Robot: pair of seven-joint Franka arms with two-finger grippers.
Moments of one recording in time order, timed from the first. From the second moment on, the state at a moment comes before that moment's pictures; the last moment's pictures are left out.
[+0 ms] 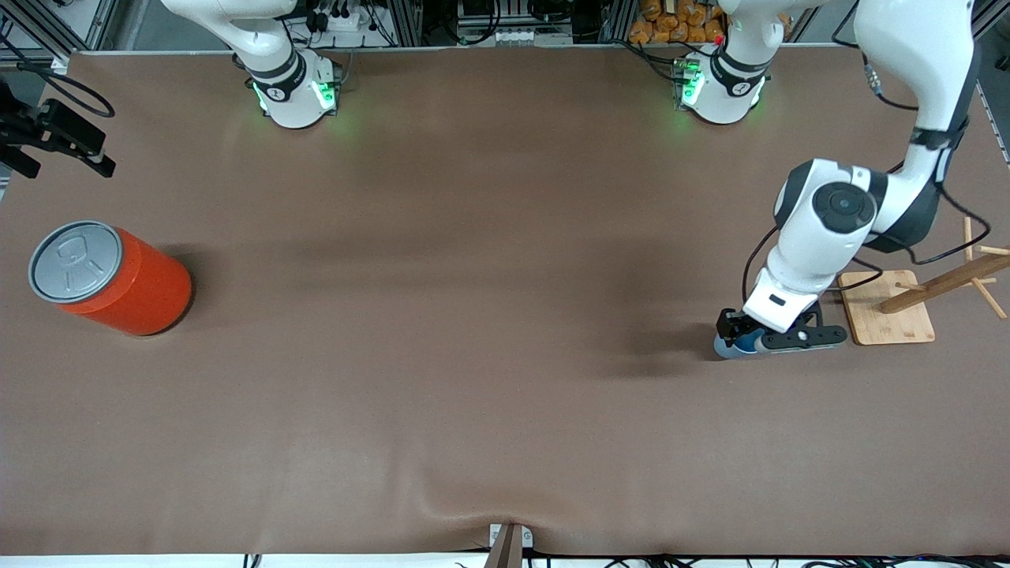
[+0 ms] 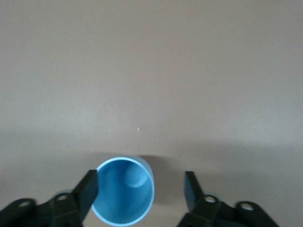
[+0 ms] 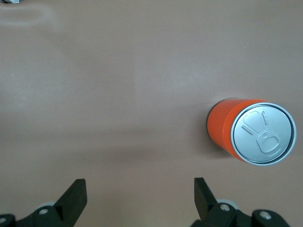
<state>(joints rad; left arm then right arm) 0.15 0.27 -0.37 -1.99 0.34 2.50 -0.50 0.00 -0.06 0.01 -1.46 0.03 1.45 0.04</state>
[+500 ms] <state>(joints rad) 0.15 0.08 -0.44 -1.88 0.27 2.15 -0.48 0.00 -0.06 0.00 -1.46 0.03 1.45 0.04</state>
